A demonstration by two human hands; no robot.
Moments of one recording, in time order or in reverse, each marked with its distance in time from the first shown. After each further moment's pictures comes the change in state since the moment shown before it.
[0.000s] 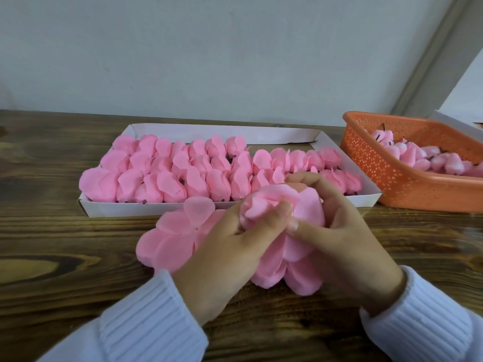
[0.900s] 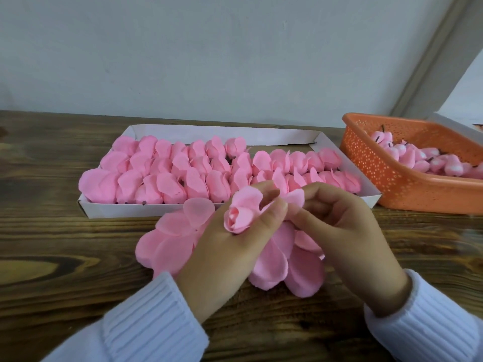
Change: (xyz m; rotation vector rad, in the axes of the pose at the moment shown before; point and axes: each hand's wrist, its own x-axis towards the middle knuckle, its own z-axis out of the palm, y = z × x) left_hand -0.001 -0.001 -0.002 0.196 0.193 0.091; right_hand -0.004 -0.011 0.003 -0.356 0.163 -0.062
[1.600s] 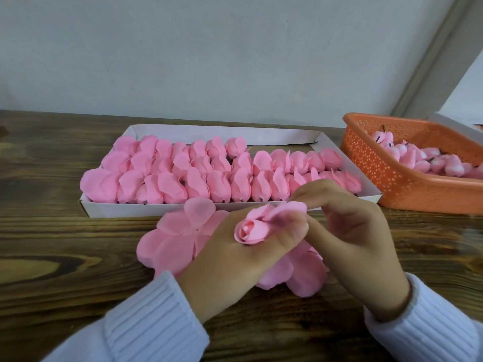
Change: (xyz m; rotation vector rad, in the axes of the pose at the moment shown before) left_hand -0.003 0.004 0.000 0.096 -0.168 0.031; right_hand -0.002 0.002 -0.001 -0.234 -0.006 -0.412
